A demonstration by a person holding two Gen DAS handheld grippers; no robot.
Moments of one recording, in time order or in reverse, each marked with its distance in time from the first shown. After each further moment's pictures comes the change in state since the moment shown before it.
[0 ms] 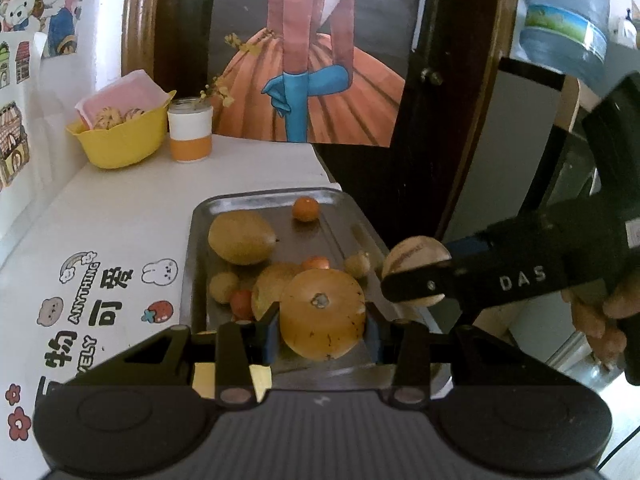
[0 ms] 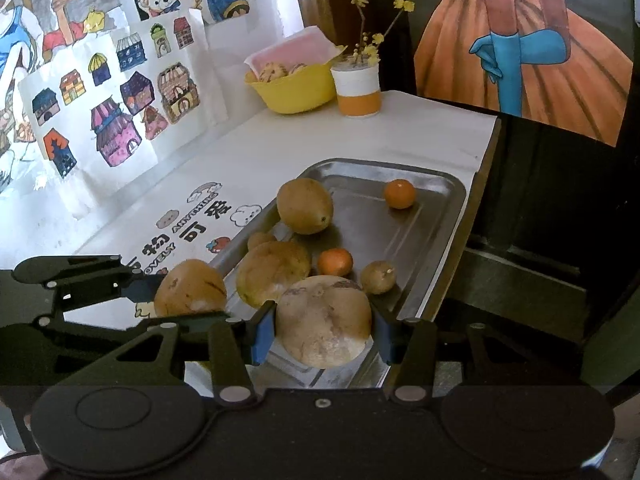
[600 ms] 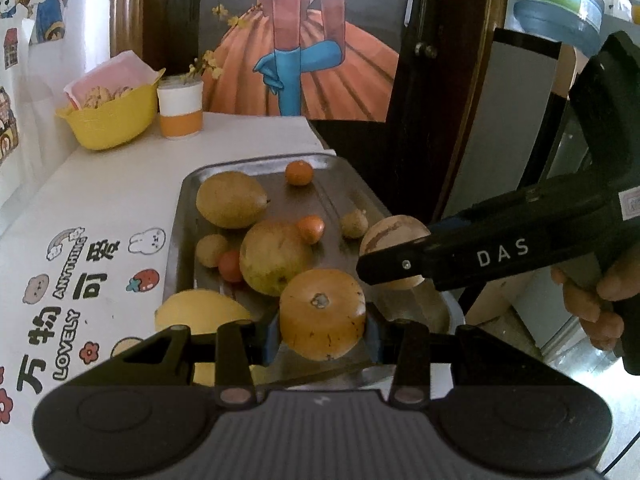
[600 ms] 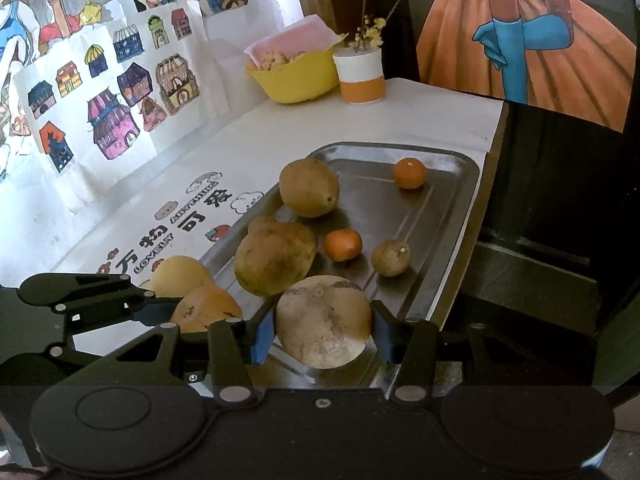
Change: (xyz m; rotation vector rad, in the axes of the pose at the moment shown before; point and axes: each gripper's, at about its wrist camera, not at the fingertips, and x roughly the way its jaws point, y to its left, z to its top) left arm 0.016 -0.004 -0.022 0.028 0.056 0.001; right arm 0.020 -0.001 -0.012 0.022 0.005 0.021
